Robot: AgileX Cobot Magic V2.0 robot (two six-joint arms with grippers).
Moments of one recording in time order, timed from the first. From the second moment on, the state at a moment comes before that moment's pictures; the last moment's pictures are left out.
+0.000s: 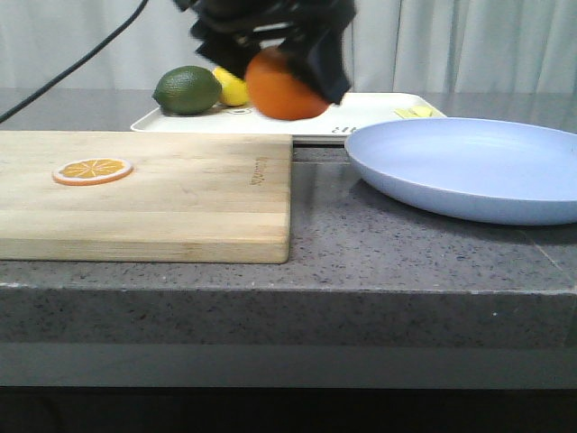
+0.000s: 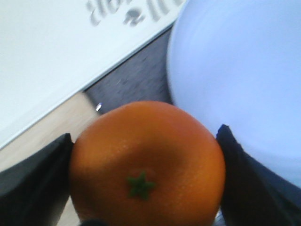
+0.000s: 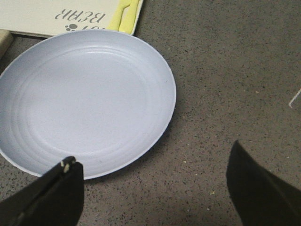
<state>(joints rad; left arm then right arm) -0.73 1.79 -1.58 0.01 0.70 0.06 0.00 0.67 -0.70 0.10 0.65 -0.08</state>
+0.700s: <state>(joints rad) -0.90 2.18 -2.01 0.01 0.76 0.06 0.00 0.67 -0.70 0.10 0.64 -0.08</state>
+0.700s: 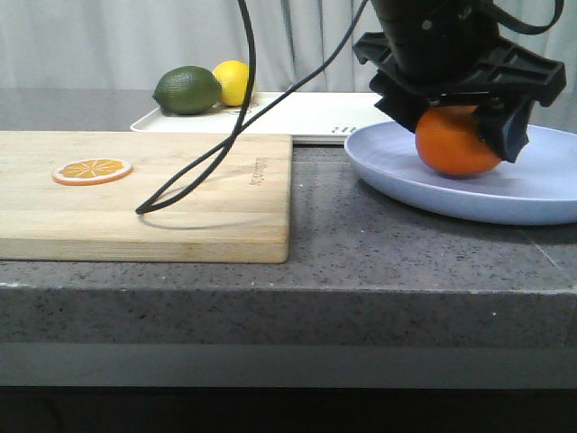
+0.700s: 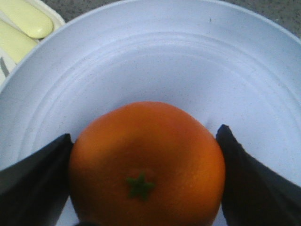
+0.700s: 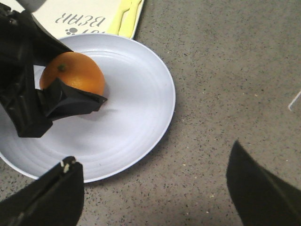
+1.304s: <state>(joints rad) -0.90 2.06 -2.08 0.00 0.93 0.03 0.00 0.67 -0.70 0.10 0.64 -0.08</state>
